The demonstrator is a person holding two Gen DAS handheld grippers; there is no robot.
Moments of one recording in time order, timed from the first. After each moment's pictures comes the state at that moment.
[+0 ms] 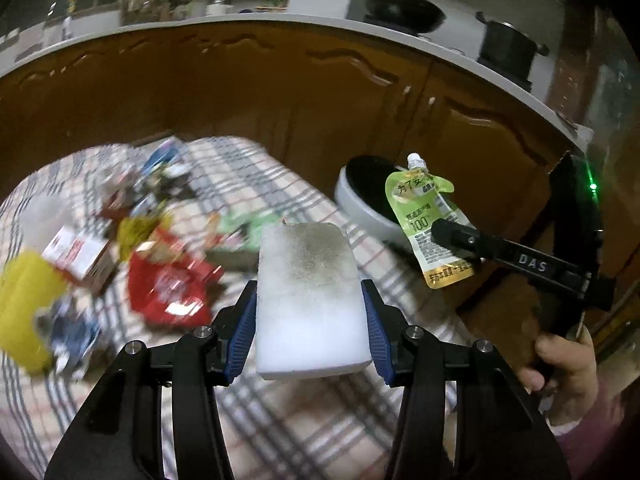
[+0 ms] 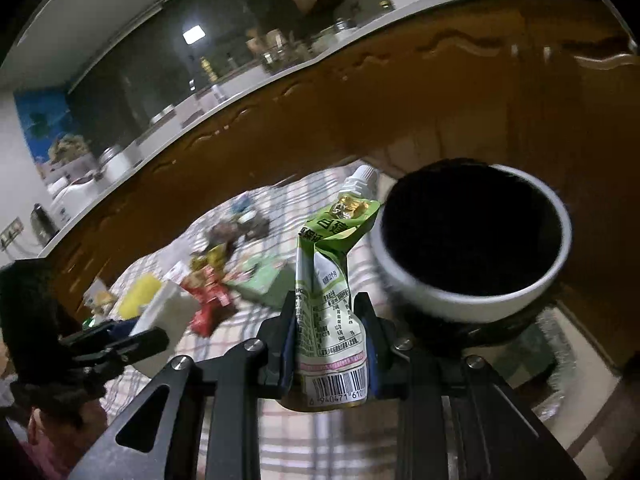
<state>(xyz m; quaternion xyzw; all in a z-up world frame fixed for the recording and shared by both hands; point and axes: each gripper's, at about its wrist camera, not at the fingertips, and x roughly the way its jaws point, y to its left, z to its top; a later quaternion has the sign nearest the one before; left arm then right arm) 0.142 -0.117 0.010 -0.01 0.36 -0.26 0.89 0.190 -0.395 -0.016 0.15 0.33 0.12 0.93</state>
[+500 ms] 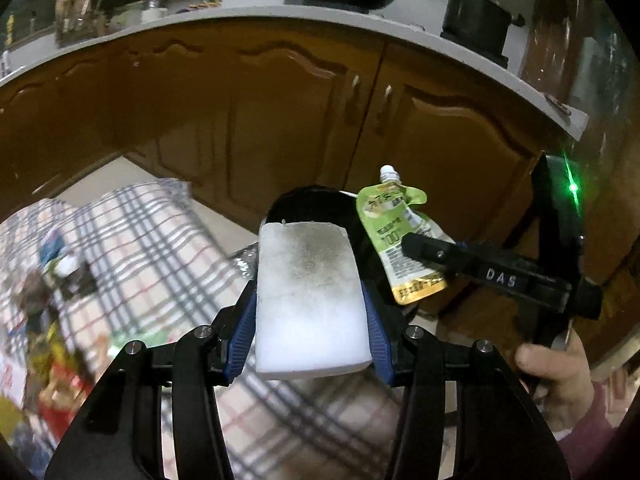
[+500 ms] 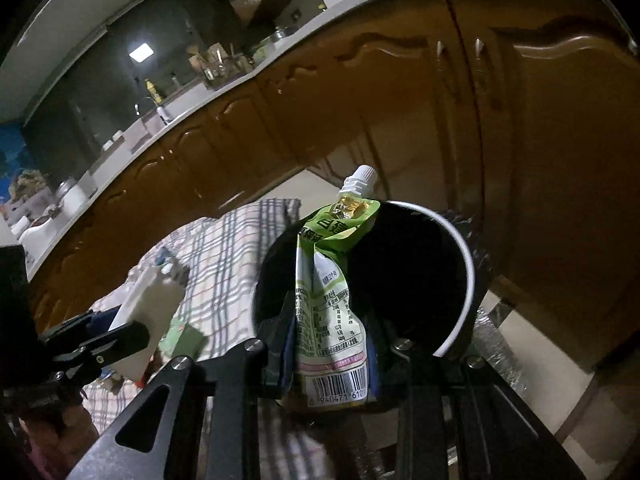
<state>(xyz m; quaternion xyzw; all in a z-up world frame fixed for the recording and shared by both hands) 0.223 -0.236 0.029 0.03 0.37 -0.33 0.87 0.239 -0.477 -0.013 0.17 0.35 0.04 0.92</state>
